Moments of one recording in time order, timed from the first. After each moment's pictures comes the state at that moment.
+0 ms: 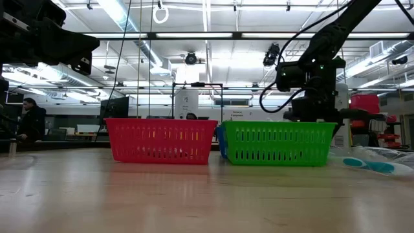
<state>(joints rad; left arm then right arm) -0.02 0.01 0.01 0.08 0.06 -0.02 -0.54 1.54 0.78 -0.71 -0.01 -1.09</state>
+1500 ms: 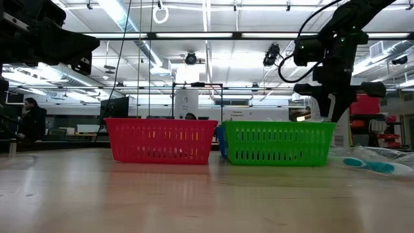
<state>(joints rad) -0.02 0.01 0.01 0.08 0.06 -0.02 -0.60 1.23 0.78 -0.90 -0.09 -1.33</state>
